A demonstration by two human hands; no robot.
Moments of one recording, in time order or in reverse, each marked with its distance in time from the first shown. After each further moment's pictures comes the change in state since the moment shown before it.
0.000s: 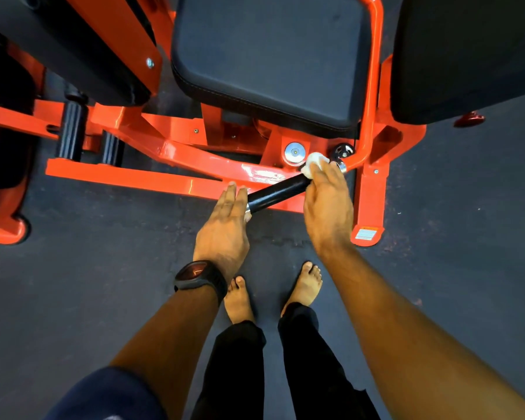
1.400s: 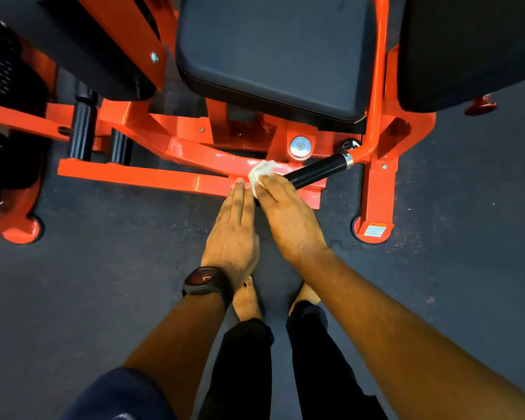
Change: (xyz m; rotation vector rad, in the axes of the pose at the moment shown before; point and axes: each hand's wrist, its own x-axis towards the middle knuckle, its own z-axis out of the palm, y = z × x) left_hand -0.016 -0.014 0.025 0.042 0.108 0.202; right_hand -0.041 -0.055 -0.008 0.025 -0.305 -0.455
